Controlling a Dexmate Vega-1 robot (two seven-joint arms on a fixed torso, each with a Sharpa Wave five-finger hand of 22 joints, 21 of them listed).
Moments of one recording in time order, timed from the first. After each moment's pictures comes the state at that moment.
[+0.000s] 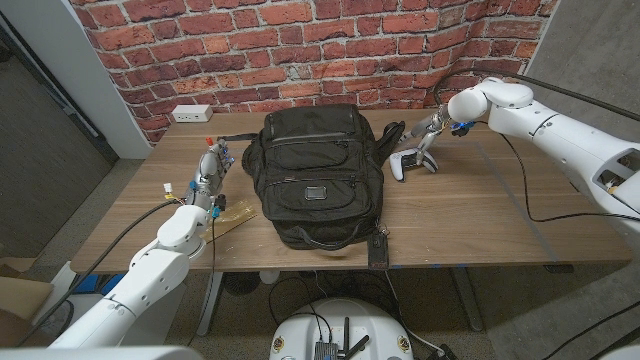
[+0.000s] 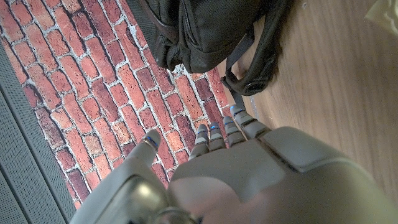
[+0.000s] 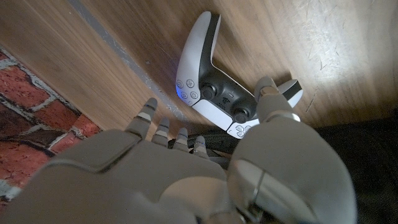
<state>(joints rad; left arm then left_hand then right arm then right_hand) 1.21 0.65 0.16 -1.72 -0.64 -0.16 0.31 0.03 0.08 0.63 0.07 0.19 0.06 0.01 0.18 0.17 0.03 -0.01 0.19 0.17 0.04 0.00 0.18 0.17 0.14 -0.04 0.19 0.17 -0.09 -0.76 -0.94 -1.22 -0.67 0.22 0.78 0.63 -0.08 0.52 -0.17 0.22 -0.17 -0.09 0.20 0.20 -0.12 0.03 0.20 0.23 -0.10 0.11 0.22 0.24 0.12 0.17 0.19 0.17</state>
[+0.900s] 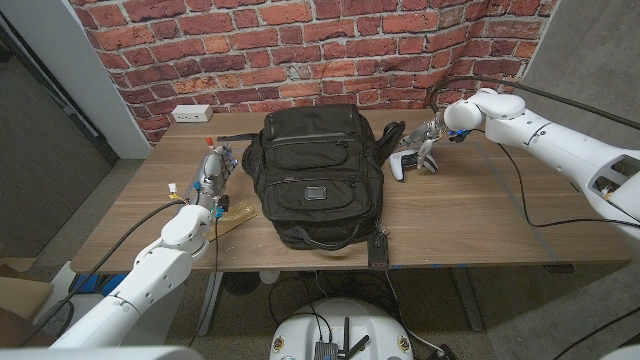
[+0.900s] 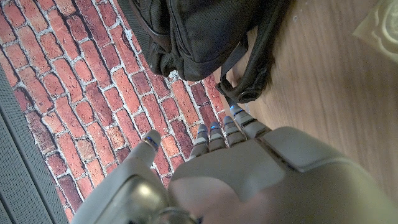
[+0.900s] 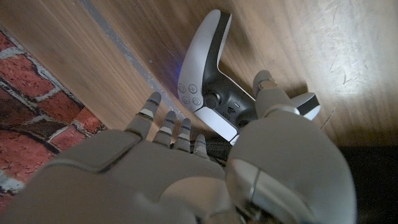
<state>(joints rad) 1.19 0.65 0.18 -1.70 -0.65 -0.14 0.30 0.03 0.08 0.63 0.07 0.19 0.06 0.01 0.18 0.17 0.03 -0.01 0.19 0.17 0.04 0.00 0.18 0.17 0.14 -0.04 0.19 0.17 -0.12 -0.76 -0.97 -1.21 -0.75 0.22 0.68 0.69 -0.08 0.52 -0.17 0.20 -0.17 -0.08 0.25 0.20 0.00 0.00 0.25 0.24 0.01 0.02 0.27 0.25 0.21 0.11 0.20 0.17</state>
